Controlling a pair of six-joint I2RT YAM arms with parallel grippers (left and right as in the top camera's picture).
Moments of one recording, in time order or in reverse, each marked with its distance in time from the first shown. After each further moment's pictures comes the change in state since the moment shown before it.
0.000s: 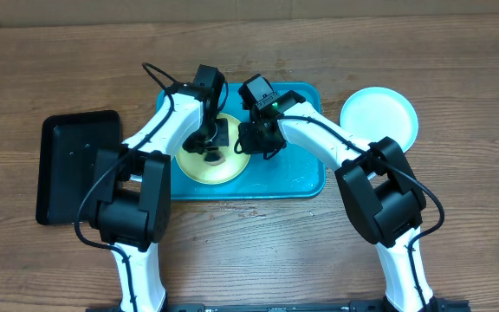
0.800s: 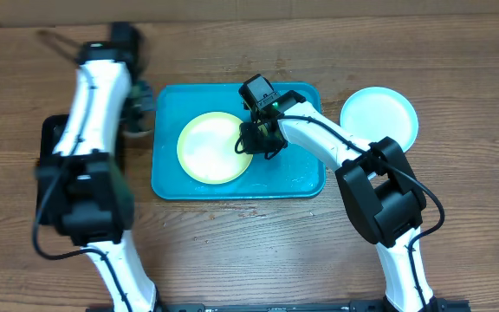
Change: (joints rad) left arm 0.328 0.003 0.359 -0.317 -0.174 -0.011; right arm 0.000 0.000 0.000 -0.006 0.017 -0.003
